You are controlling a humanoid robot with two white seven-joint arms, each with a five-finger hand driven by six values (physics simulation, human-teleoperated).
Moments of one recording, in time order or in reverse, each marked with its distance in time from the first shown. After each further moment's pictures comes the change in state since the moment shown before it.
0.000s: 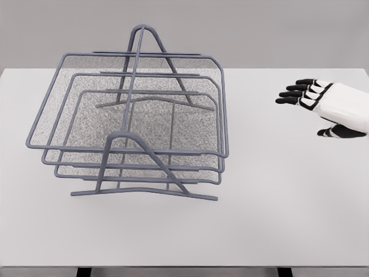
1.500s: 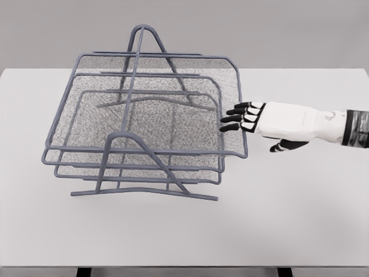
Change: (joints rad) left arm 0.000 0.000 0.000 0.000 0.000 0.000 0.000; right arm -0.356 0.056 0.455 0.017 -0.069 0.006 0.118
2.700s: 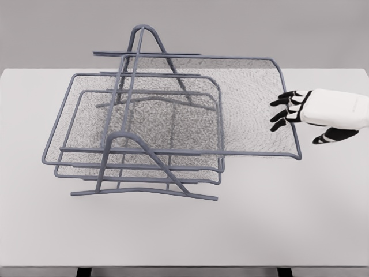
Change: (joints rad) left arm 0.000 0.000 0.000 0.000 0.000 0.000 0.000; right arm -0.005 -0.211 -0.041 0.002 -0.104 0.011 0.001
